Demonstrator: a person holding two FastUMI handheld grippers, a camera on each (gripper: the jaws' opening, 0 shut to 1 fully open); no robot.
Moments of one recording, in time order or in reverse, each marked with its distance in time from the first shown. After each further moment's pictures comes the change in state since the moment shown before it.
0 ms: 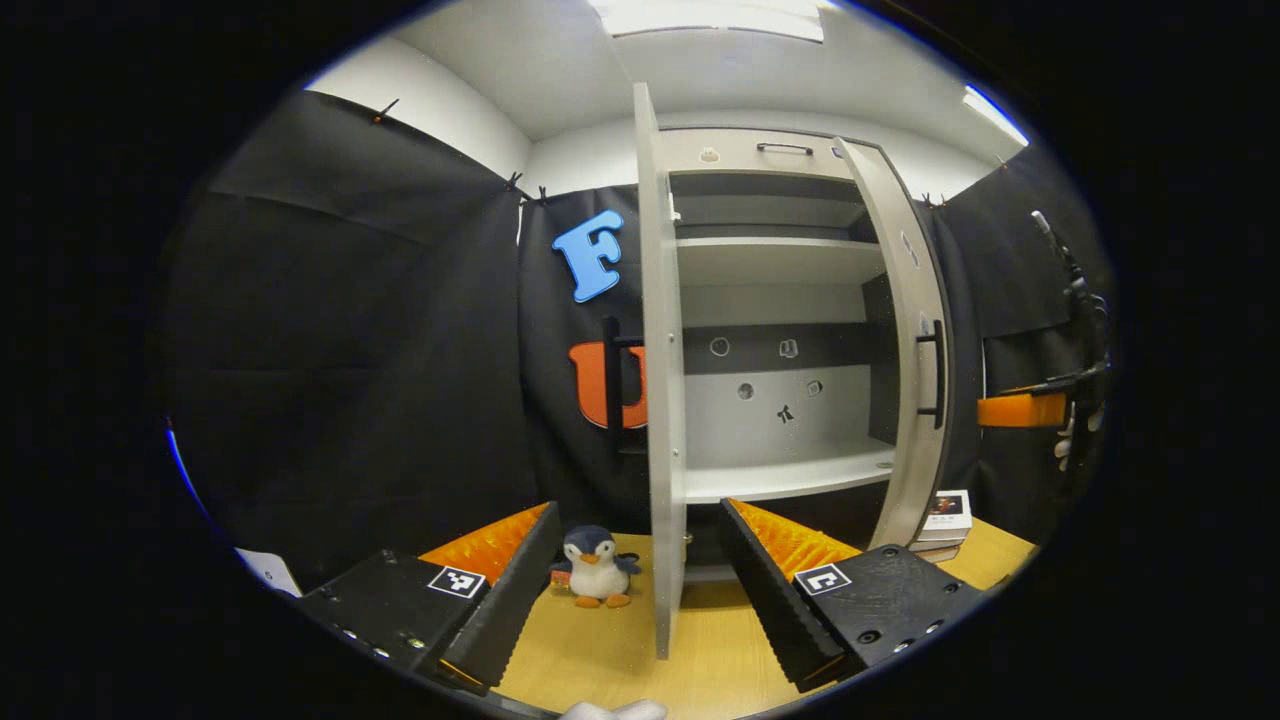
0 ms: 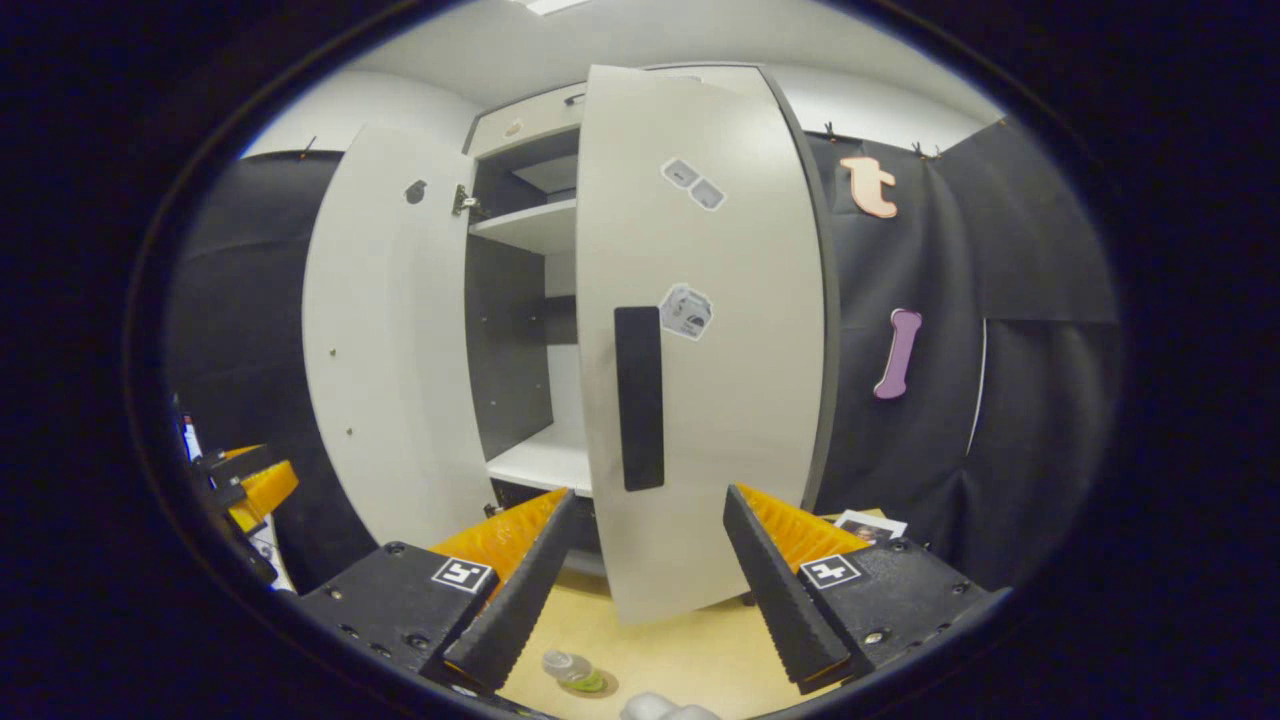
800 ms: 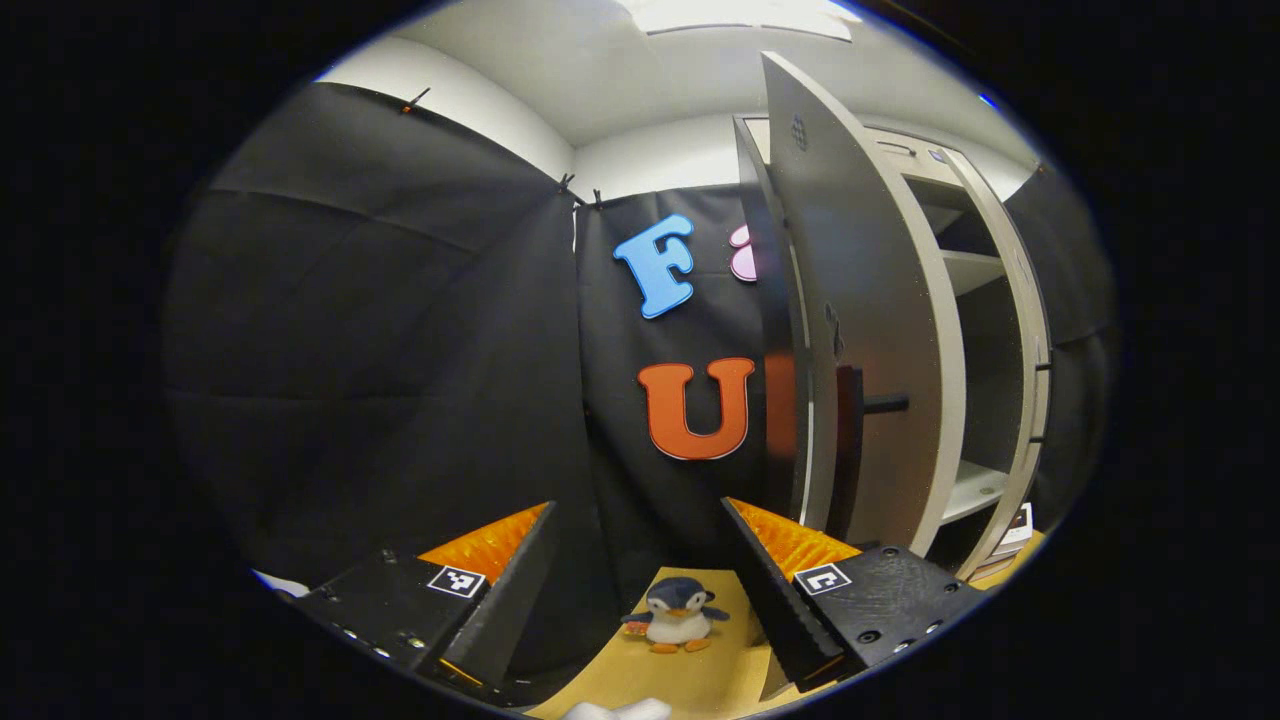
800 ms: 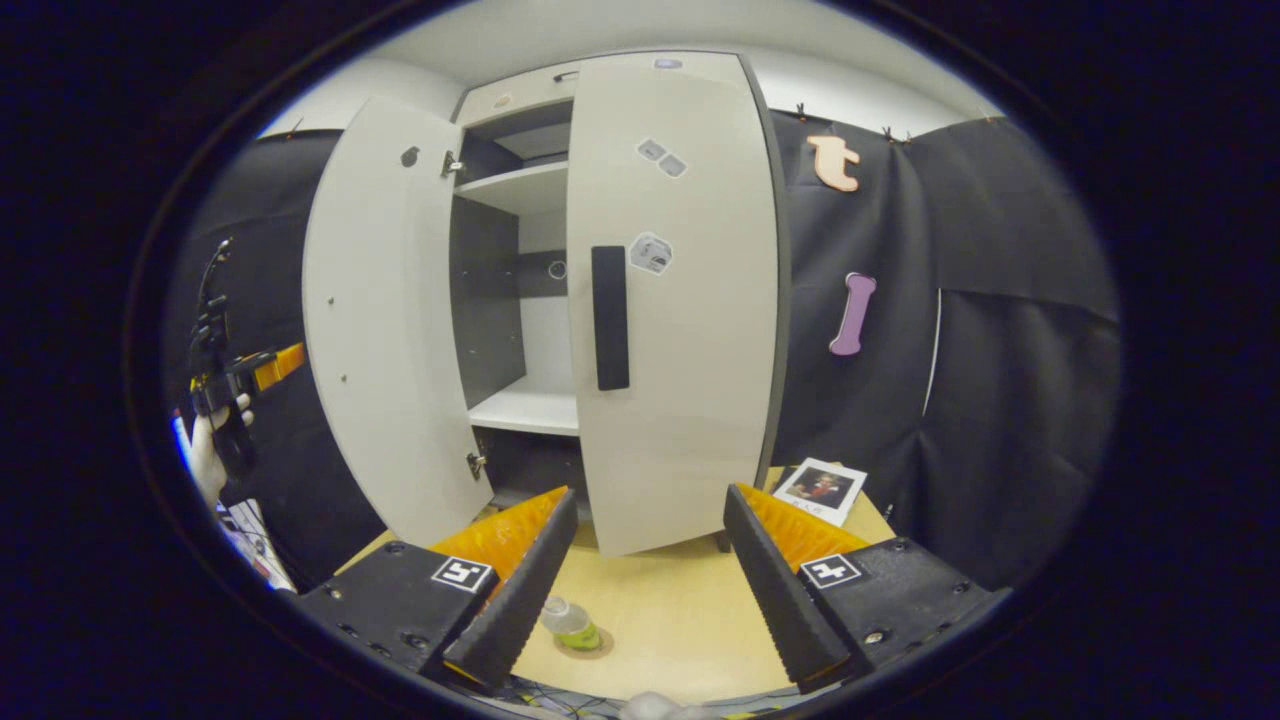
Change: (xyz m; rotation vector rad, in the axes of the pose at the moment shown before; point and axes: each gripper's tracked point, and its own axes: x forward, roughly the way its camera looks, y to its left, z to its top) left arm 0.101 0.109 0.035 -0.003 -0.046 0.123; right arm -0.057 -0.003 -0.040 0.029 0.096 -0.136
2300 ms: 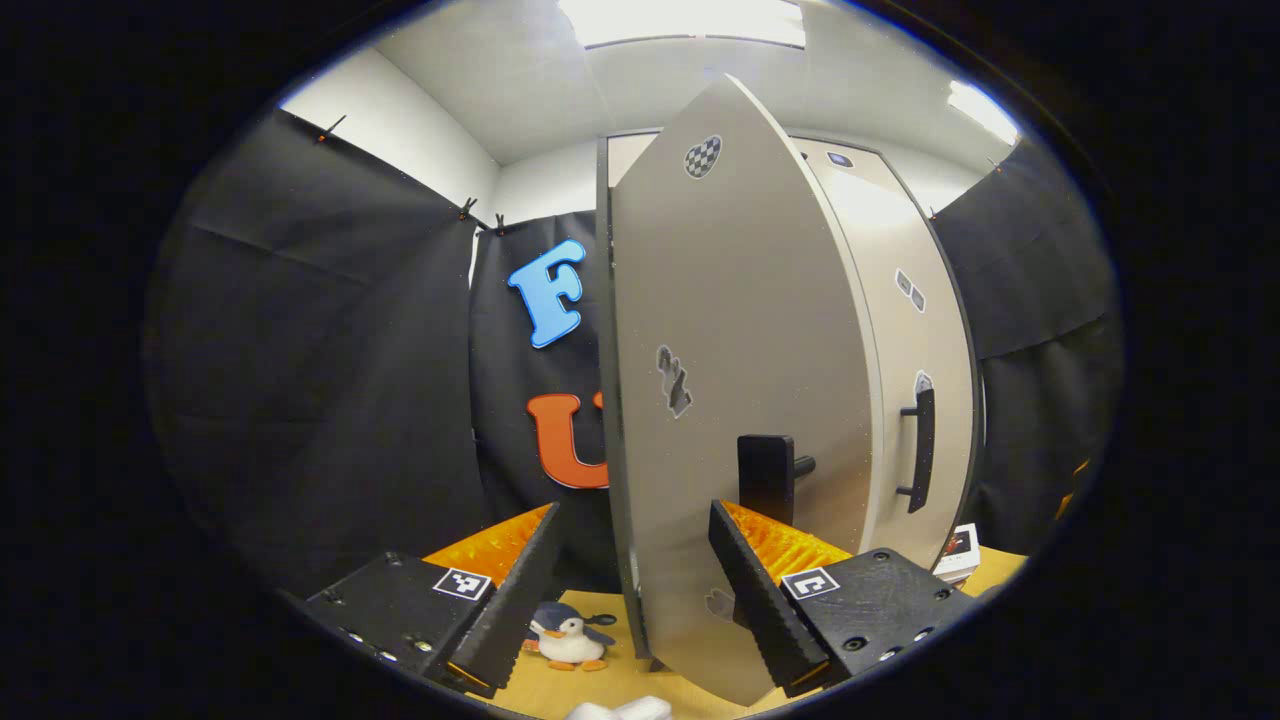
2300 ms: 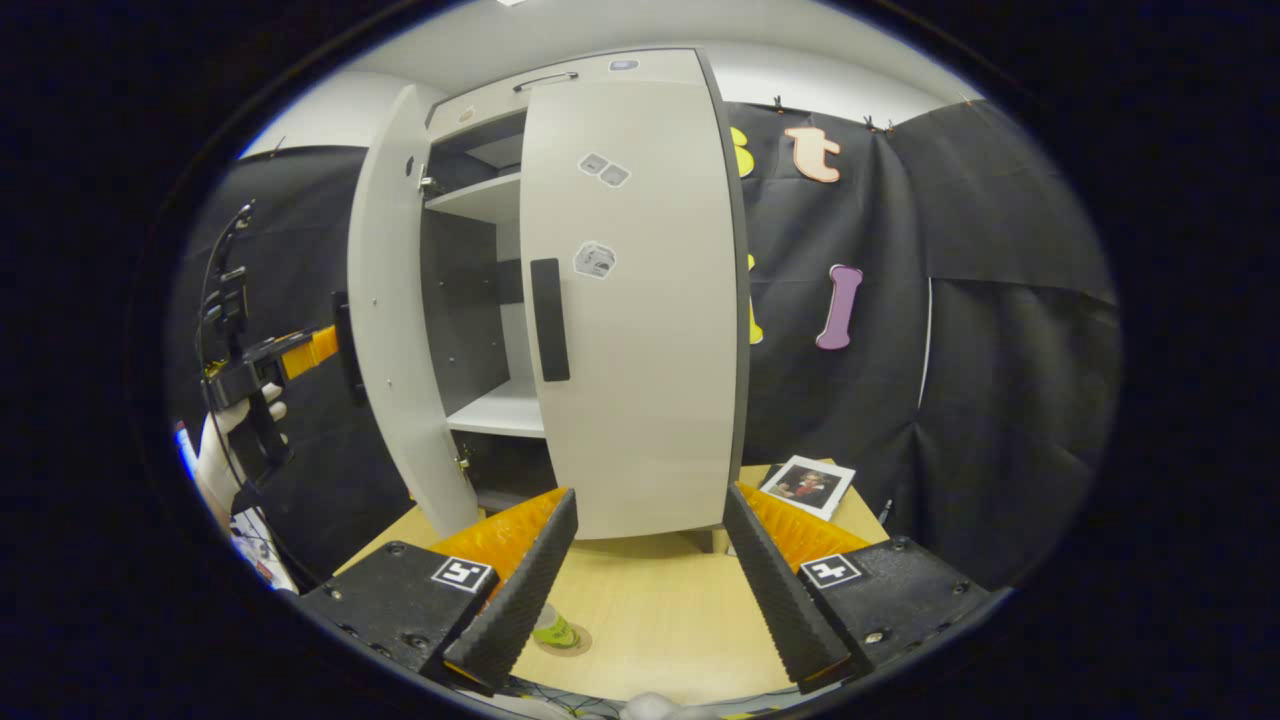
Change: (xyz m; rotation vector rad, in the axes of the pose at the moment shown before) left arm -0.005 -0.177 0.032 0.008 -0.061 -0.221; right arm 0.002 -0.054 0.003 0.021 -0.005 0.003
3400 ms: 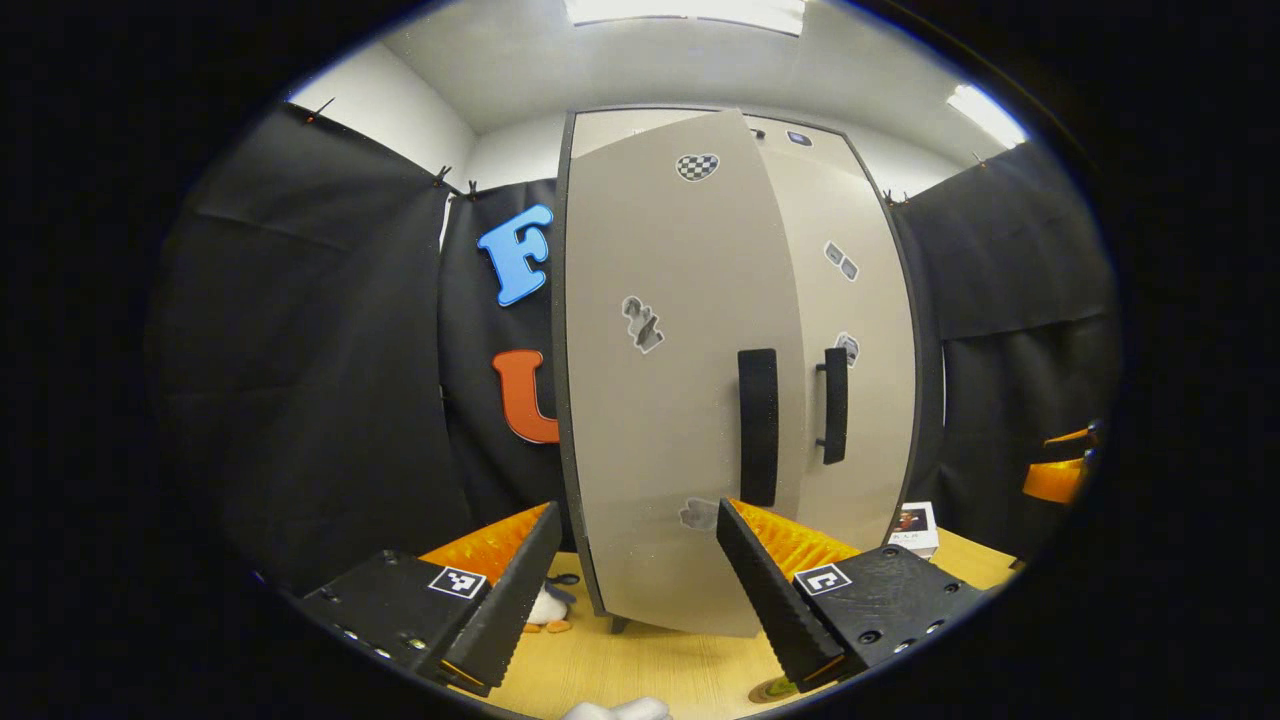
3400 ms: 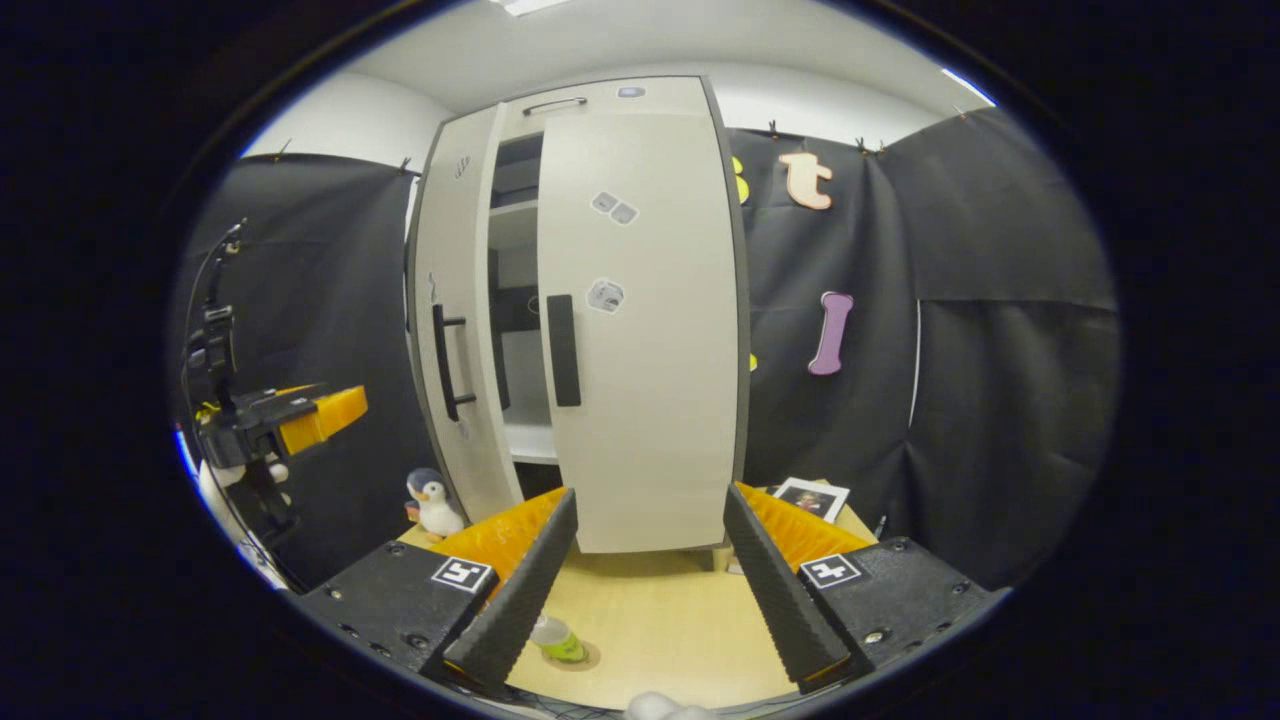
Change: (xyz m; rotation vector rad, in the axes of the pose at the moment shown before) left arm -0.053 -0.032 -0.037 -0.023 0.134 -0.078; right arm -0.012 0.024 0.018 0.002 -0.094 -0.018
